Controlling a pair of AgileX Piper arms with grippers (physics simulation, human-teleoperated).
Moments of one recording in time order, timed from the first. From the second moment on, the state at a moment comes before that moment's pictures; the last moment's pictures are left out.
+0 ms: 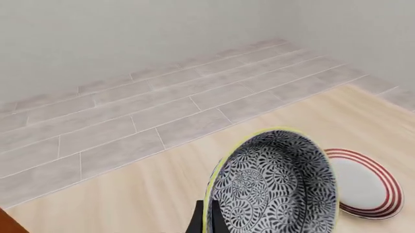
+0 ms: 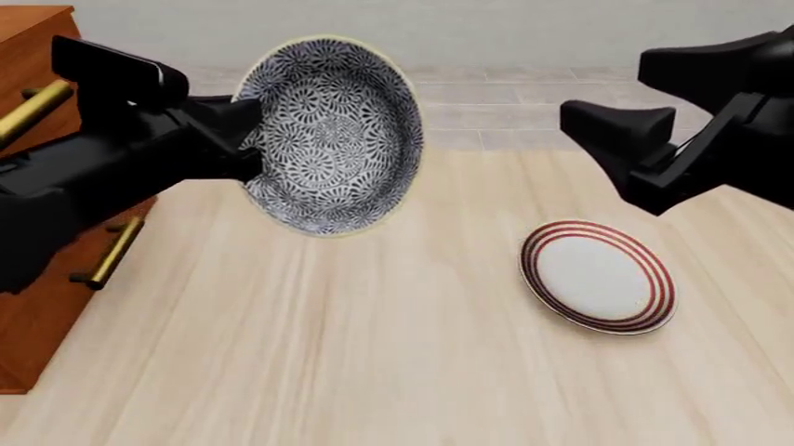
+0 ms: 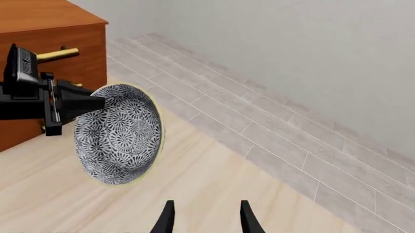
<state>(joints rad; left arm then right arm) -0.44 1.13 -0.70 -0.21 0.04 0.54 0.79 -0.75 0.16 -0.24</state>
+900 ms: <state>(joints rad) -0.10 0.90 -0.94 0.20 0.14 0.57 0.77 -0.72 0.17 -0.25</state>
